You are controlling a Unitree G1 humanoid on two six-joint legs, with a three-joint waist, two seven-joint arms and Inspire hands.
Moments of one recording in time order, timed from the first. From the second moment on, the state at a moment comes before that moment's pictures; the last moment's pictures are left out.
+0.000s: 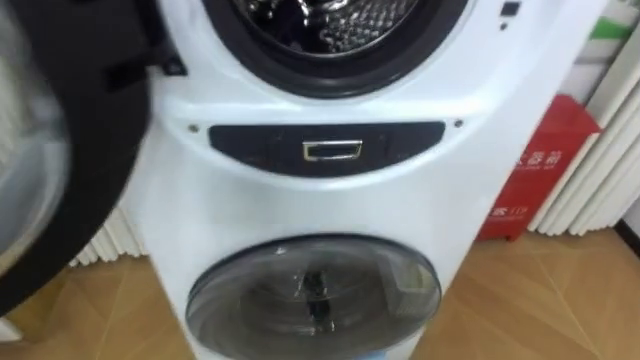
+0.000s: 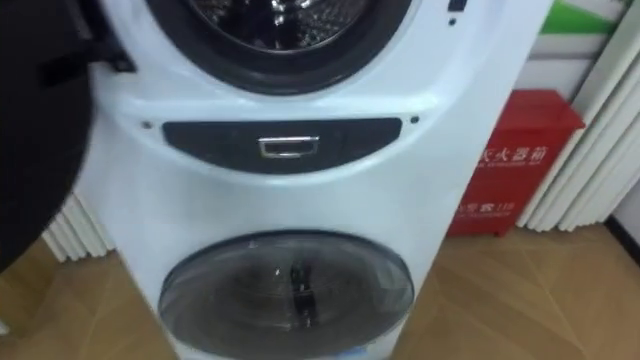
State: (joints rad) left arm -0.02 0.18 -0.13 1.12 -0.14 0.02 0.10; right arm 0.15 -0.24 -0.02 1.18 0.03 0.02 -0.04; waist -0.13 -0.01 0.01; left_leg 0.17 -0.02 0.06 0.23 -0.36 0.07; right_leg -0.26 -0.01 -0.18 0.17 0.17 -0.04
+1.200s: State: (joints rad) left arm -0.18 0.65 0.49 0.66 -0.48 0.13 0.33; right arm 0.28 -0.24 -0.41 1.04 0.04 0.00 -0.02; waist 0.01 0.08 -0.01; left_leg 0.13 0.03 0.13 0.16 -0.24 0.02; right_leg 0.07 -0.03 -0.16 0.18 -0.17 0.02
